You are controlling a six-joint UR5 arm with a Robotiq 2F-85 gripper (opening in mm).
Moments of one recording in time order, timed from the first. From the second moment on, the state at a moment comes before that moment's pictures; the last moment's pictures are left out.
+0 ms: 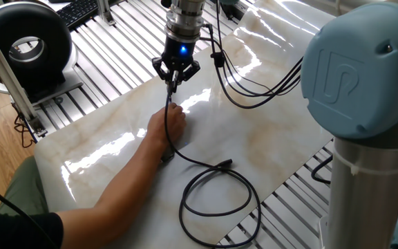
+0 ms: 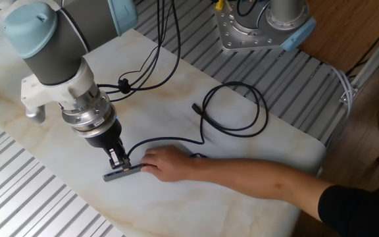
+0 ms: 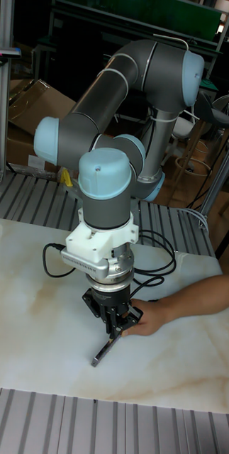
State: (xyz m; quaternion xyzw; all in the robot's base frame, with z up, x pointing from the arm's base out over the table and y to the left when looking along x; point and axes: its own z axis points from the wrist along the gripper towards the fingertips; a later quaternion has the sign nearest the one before) arm 0.652 0.045 0.047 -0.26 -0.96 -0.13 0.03
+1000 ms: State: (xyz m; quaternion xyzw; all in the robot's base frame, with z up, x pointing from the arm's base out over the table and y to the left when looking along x) arm 0.652 0.026 0.041 -0.26 -0.96 -0.10 0.02
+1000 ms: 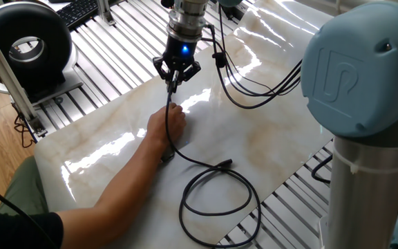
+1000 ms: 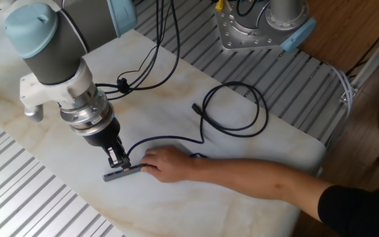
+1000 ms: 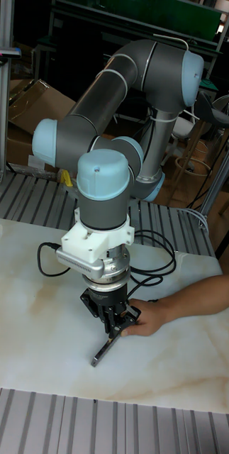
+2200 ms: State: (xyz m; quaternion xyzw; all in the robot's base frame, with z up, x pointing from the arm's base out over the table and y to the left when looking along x) arm 0.654 0.020 0.036 -0.27 -0.96 -0.05 0.01
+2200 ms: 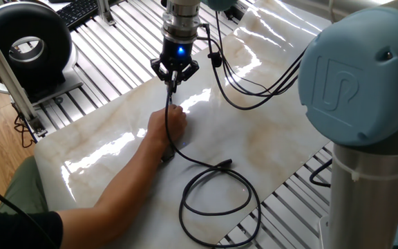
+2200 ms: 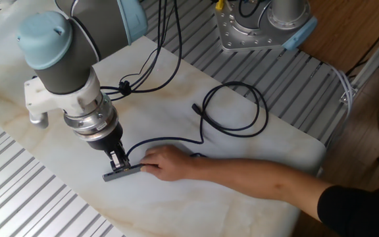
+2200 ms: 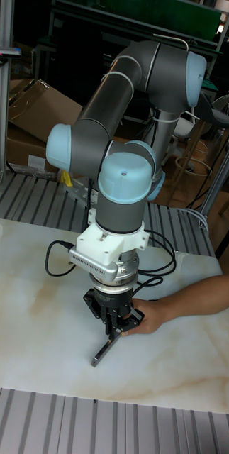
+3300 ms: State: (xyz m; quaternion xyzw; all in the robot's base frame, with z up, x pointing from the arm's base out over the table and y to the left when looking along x) arm 0.659 0.024 0.034 -0.26 -0.96 -0.06 0.01
